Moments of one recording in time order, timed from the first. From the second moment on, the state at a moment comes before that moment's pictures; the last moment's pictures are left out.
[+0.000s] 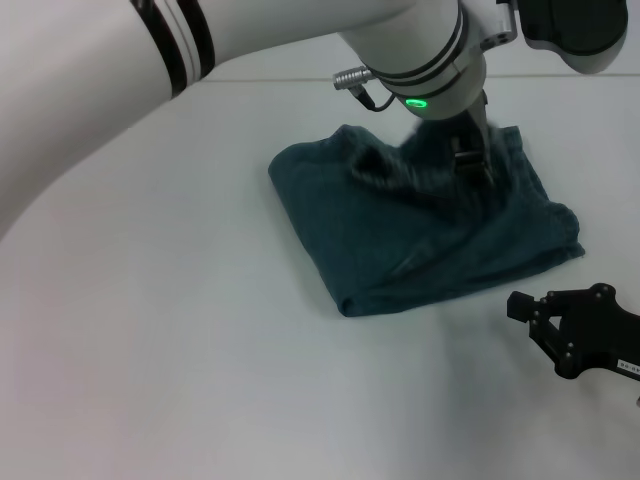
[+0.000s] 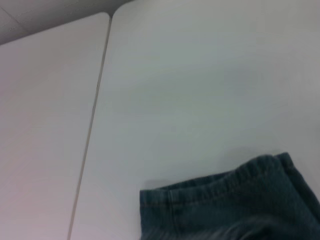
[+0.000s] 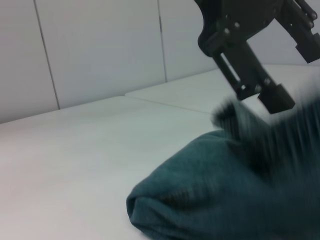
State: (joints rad) left arm -1.23 -2.17 1.73 0.94 2.61 1.04 -2.39; right arm 0.26 2.05 -0.86 -0.45 -1.65 -1.38 0.91
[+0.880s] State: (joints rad) left arm -0.56 -2.17 1.42 1.35 2.11 0.97 -2.00; right arm 0.19 2.09 -0.84 -1.05 -1.78 -1.59 1.37
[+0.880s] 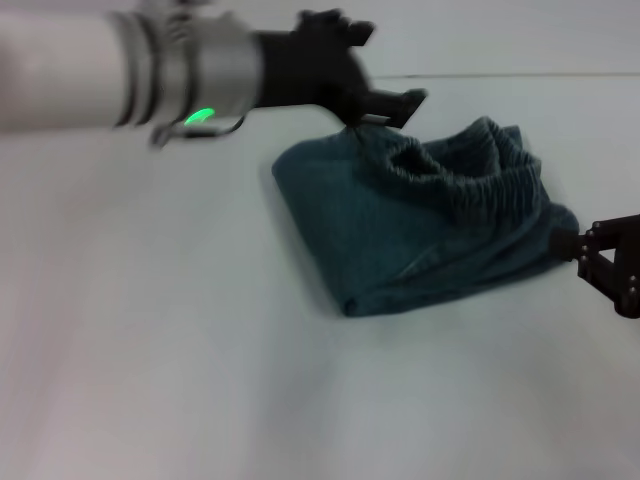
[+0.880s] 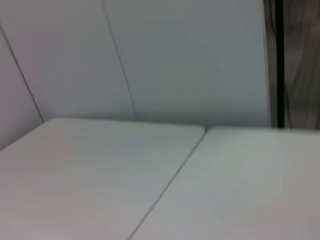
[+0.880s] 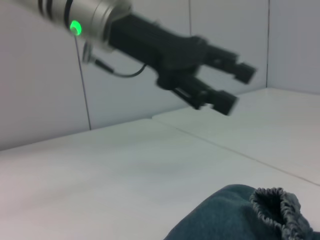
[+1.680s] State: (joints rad) left arm -0.34 -2.12 0.72 0.69 1.73 1.50 -1.19; right arm 0.70 2.08 -0.88 -1.46 -2.51 -1.68 2.09
